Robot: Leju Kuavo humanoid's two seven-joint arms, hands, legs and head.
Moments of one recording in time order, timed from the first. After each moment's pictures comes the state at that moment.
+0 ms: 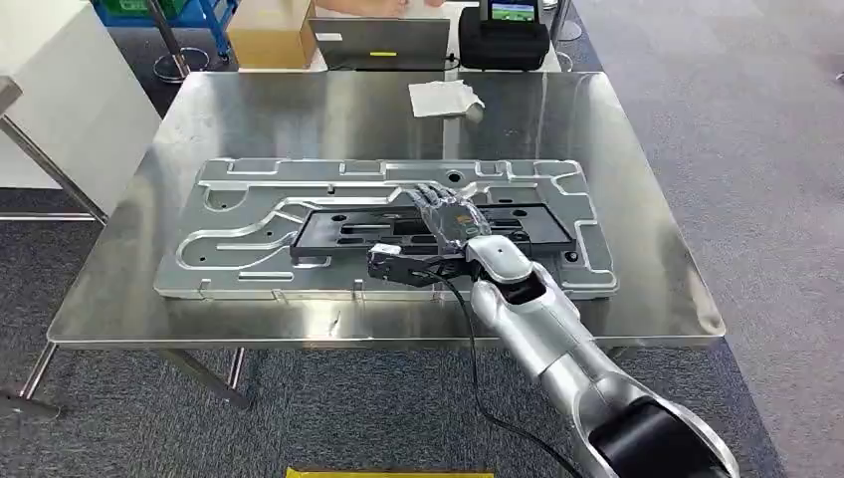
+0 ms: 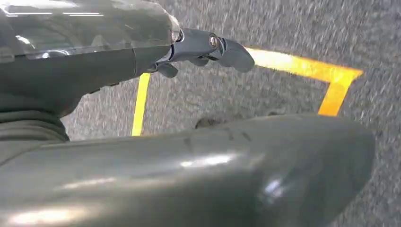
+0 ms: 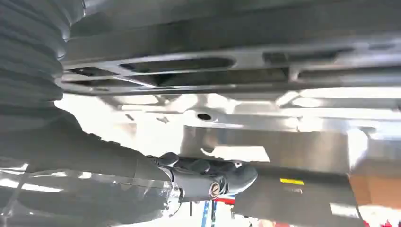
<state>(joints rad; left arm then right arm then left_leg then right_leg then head) -0.09 -0.14 1.29 -0.20 -1.03 0.05 -0.35 -0.76 0.09 0.49 -0.90 1.08 -0.02 -0.18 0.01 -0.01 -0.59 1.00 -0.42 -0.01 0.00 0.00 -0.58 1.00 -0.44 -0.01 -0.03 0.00</state>
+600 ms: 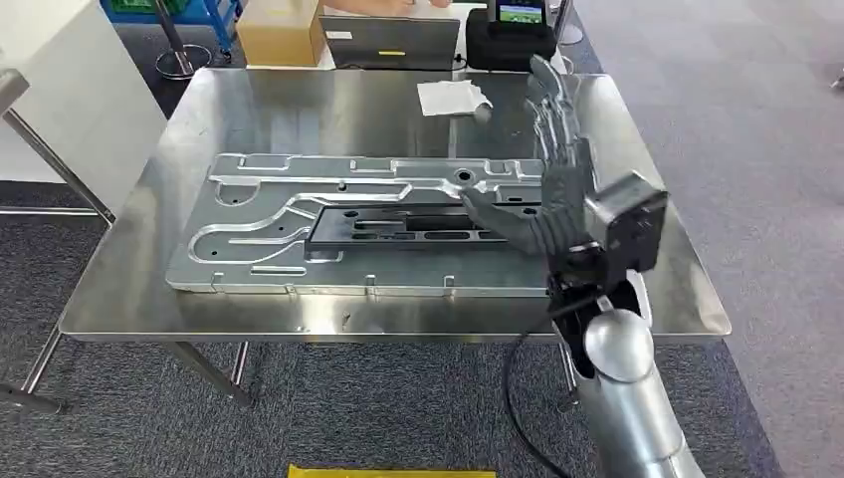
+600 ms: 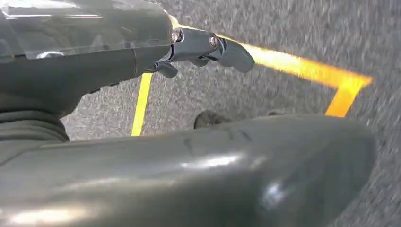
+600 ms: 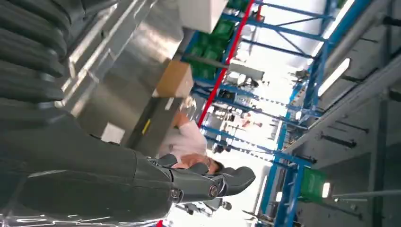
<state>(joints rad) -0.08 -0.16 1.33 -0.20 -0.97 0.04 -0.35 -0.39 -0.02 0.27 -1.84 0.09 -0.22 -0.30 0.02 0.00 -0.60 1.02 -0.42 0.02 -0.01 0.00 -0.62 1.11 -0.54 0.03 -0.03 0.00</state>
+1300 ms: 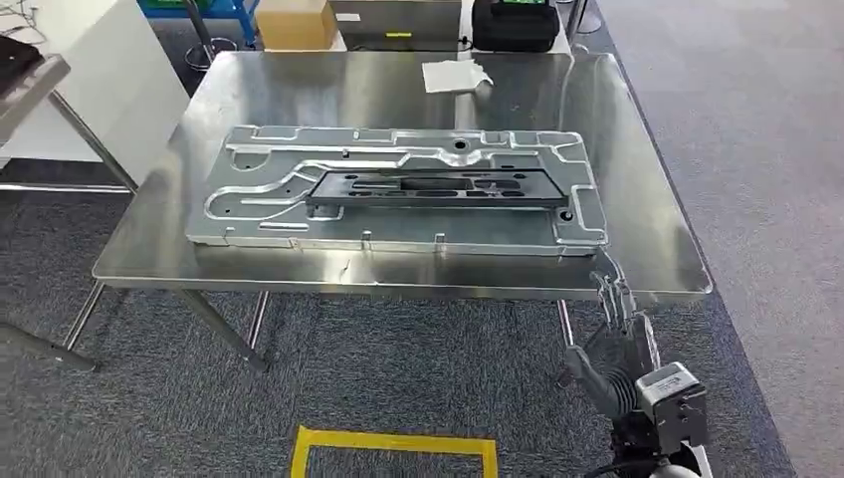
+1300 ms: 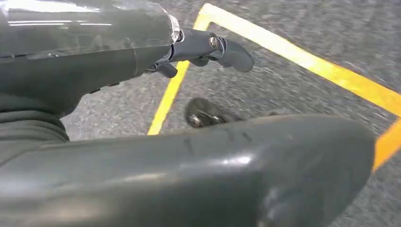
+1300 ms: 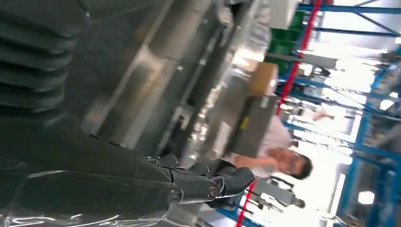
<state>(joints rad) -0.08 -0.17 1.40 -0.20 -0.91 0.10 -0.35 0.21 -0.02 0.01 -1.95 0.20 -0.11 -0.50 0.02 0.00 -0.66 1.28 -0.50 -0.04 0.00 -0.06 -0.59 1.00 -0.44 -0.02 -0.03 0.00</state>
